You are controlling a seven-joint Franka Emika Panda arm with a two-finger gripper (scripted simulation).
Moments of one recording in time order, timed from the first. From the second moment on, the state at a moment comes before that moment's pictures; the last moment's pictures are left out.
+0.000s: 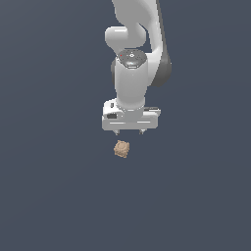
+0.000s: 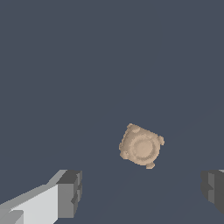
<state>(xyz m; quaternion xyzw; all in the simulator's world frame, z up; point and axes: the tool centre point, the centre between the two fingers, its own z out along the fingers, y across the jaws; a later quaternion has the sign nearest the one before) 0.007 0.016 0.189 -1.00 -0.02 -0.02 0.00</state>
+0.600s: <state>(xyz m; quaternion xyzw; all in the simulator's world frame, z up) 0.015 0.027 0.201 -1.00 -0.05 -0.04 0.00</state>
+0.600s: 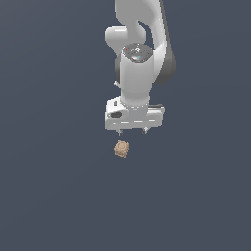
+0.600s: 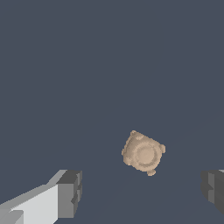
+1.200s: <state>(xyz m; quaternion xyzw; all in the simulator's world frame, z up) 0.012 0.016 0.172 -1.00 0.01 -0.03 0.00</state>
